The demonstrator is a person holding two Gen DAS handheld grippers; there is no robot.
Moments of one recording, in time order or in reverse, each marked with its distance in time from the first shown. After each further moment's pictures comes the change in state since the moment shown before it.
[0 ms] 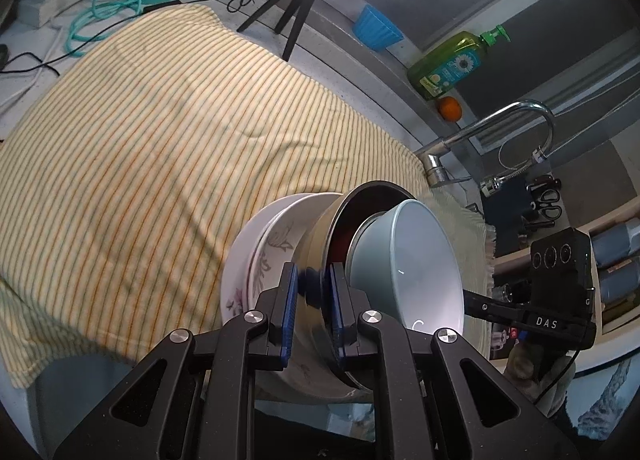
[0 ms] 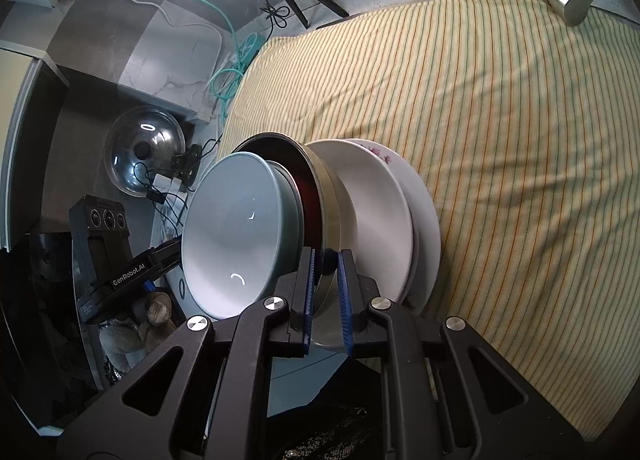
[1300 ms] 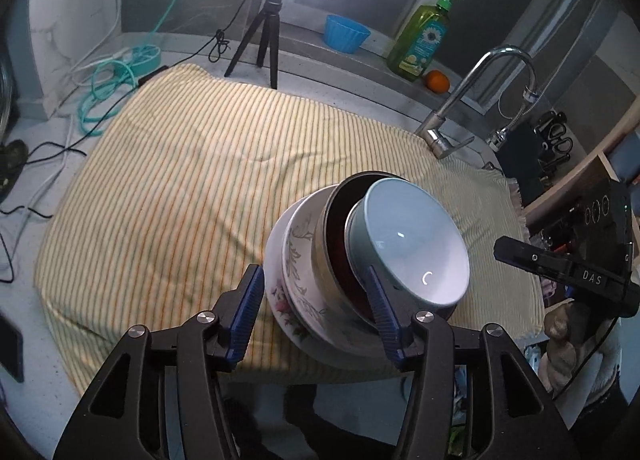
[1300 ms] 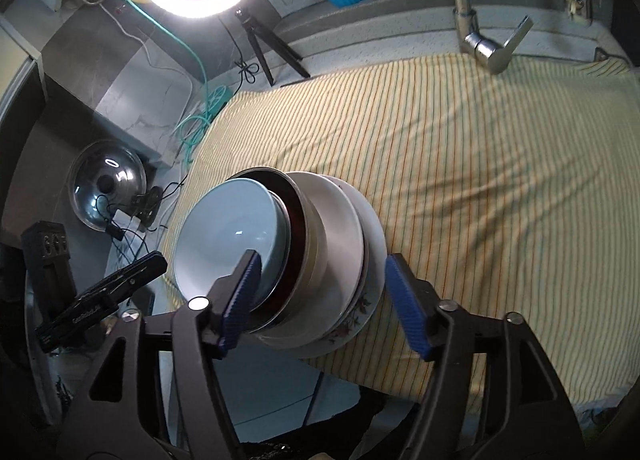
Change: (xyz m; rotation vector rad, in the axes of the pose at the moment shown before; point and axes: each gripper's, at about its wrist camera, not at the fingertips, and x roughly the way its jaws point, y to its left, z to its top) left arm -0.041 -0.026 -0.025 0.292 -0.054 0.148; right arm -0.046 0.025 -0.048 -0.019 -0.278 -0.234
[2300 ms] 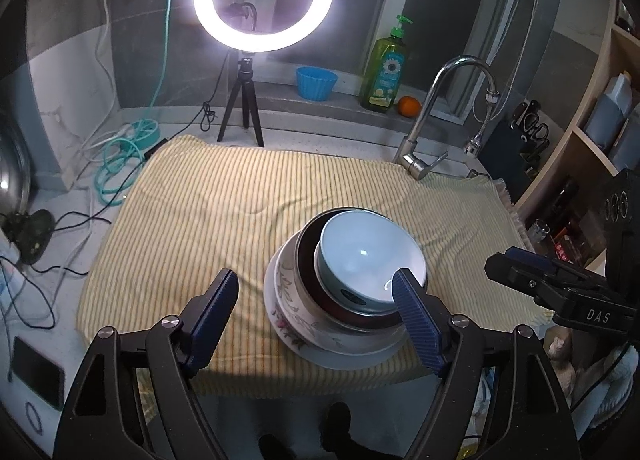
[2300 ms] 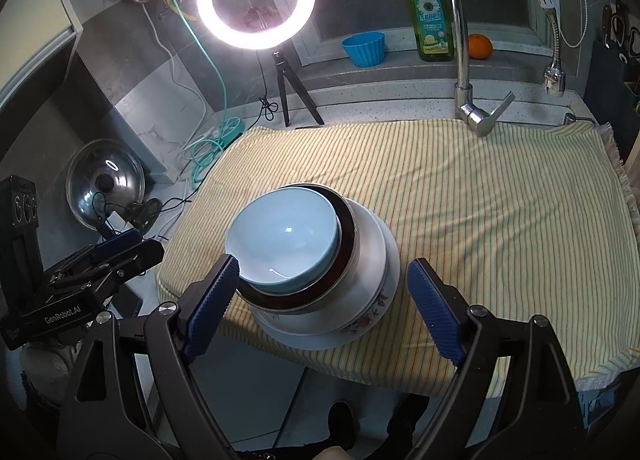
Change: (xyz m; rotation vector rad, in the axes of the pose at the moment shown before) left arm -0.051 -0.035 -0.005 0.147 -0.158 0.063; right arm -0.053 0.065 -0.042 -0.117 -0.201 -0.106
